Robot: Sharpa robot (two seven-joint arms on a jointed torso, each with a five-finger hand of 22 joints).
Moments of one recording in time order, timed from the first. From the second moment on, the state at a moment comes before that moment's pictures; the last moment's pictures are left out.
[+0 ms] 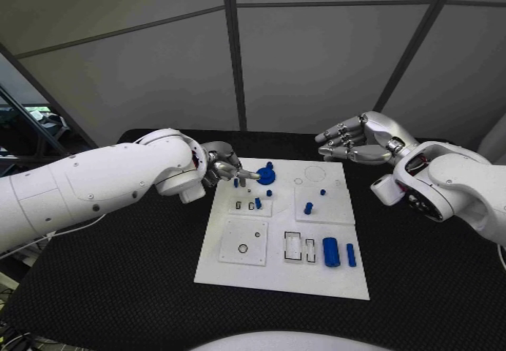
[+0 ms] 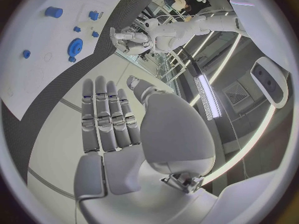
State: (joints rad) left arm 1.26 -0.80 0.03 1.49 -0.94 0.03 -0.48; left_hand 1.18 0.06 -0.20 0.28 0.06 0.97 0.07 0.50 0.44 1.32 0.01 1.28 1.15 1.47 -0.05 1.56 1.31 0.08 1.42 0.06 1.42 1.28; right arm 1.24 -0.90 0.04 1.59 -0.74 -0.28 0.18; right_hand 1.34 -0.13 0.38 0.04 0.19 0.99 0.19 0.11 0.07 1.19 0.12 0.11 0.19 1.19 0.07 0.16 0.36 0.17 0.87 0.19 0.52 0.40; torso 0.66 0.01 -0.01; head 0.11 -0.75
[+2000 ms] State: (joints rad) left arm 1.31 -0.58 -0.08 1.34 -1.06 0.22 -0.66; left_hand 1.18 0.10 -0.21 0.28 0.06 0.94 0.07 0.54 0.51 1.32 0.00 1.27 1.14 1.47 -0.05 1.56 1.31 0.08 1.43 0.06 1.43 1.30; right arm 1.25 -0.85 0.04 1.52 -0.69 -0.35 0.17; right_hand 1.33 -0.13 0.34 0.05 0.21 0.98 0.21 0.08 0.07 1.18 0.14 0.07 0.10 1.20 0.09 0.08 0.30 0.17 0.90 0.21 0.41 0.33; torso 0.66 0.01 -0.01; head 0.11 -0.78
